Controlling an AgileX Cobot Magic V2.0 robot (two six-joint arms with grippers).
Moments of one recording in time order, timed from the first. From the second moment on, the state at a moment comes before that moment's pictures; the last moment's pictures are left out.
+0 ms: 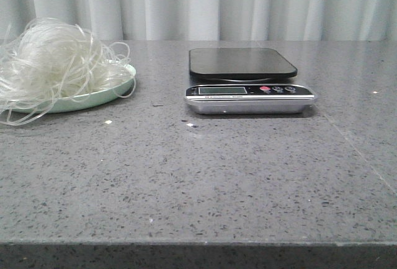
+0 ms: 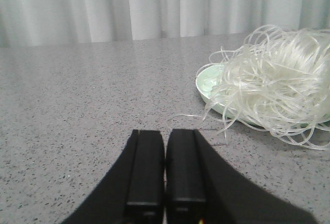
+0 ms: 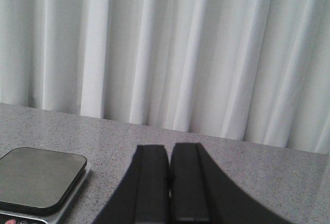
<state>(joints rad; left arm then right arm) -0.02 0.00 0.00 0.03 0.13 0.04 0.01 0.22 -0.34 0.68 0.06 -0.74</state>
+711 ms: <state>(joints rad) -0.02 0.00 0.00 0.03 0.13 0.03 0.01 0.22 -0.32 0.11 0.19 -0.01</state>
